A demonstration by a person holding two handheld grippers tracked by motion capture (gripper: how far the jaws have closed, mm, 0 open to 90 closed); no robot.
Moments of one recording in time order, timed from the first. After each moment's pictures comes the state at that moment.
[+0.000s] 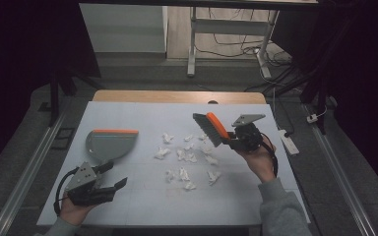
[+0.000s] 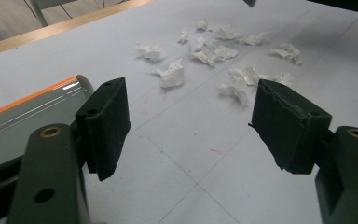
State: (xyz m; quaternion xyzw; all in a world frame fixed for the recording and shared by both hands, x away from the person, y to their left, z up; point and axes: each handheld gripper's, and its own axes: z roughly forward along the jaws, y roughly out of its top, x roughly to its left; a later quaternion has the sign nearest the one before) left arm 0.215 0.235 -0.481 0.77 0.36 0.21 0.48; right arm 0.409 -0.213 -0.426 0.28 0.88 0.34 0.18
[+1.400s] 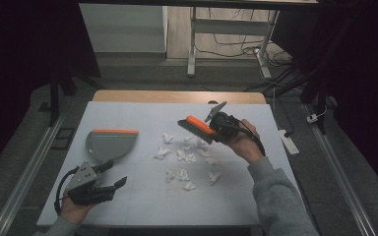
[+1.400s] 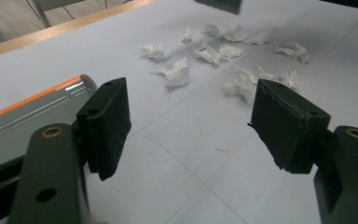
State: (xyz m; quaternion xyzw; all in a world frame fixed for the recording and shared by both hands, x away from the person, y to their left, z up) left arm 0.217 0.238 -0.485 0.77 0.36 0.22 0.48; right arm 0.445 -0.144 -0.422 0.18 0.95 0.19 0.18
